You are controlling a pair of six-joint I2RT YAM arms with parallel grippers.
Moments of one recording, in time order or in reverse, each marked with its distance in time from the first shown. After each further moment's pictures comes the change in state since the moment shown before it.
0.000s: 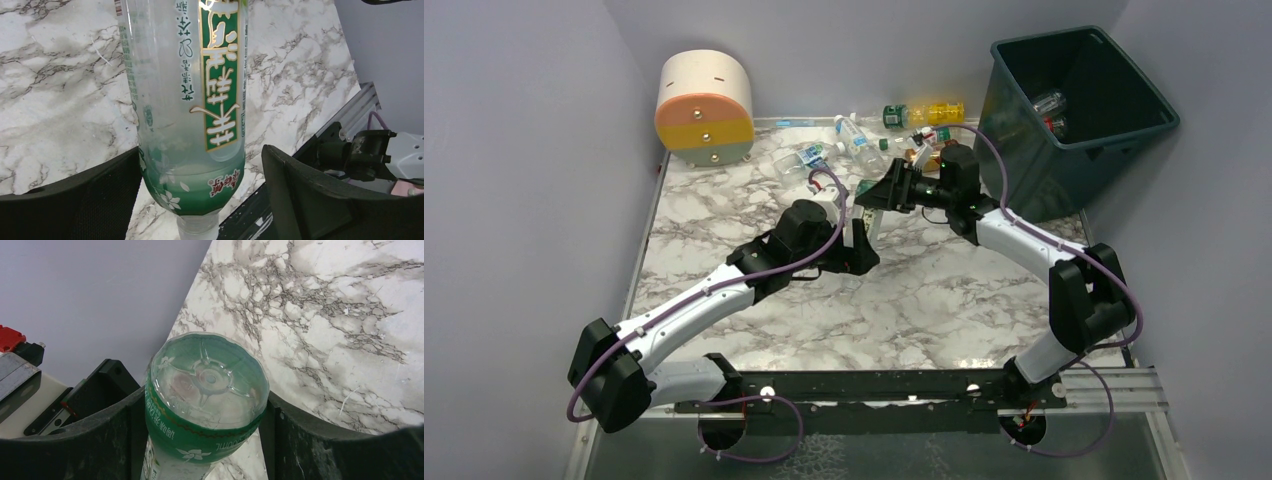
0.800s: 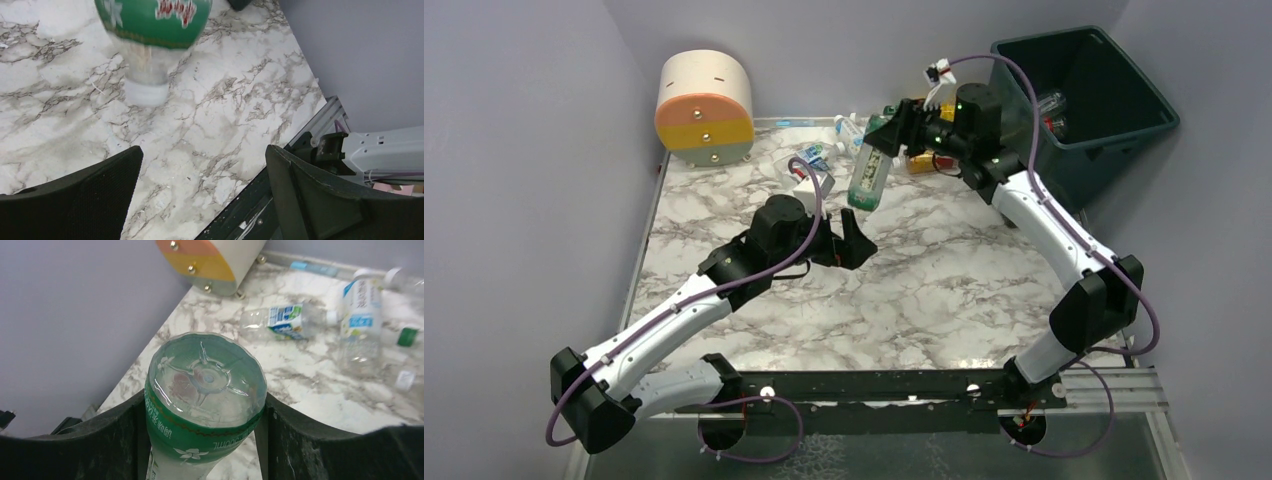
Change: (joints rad) left arm 0.000 -0.123 0.062 -0.056 0.000 0.011; right arm -0.011 0.000 0.440 -0.365 0.222 -0.291
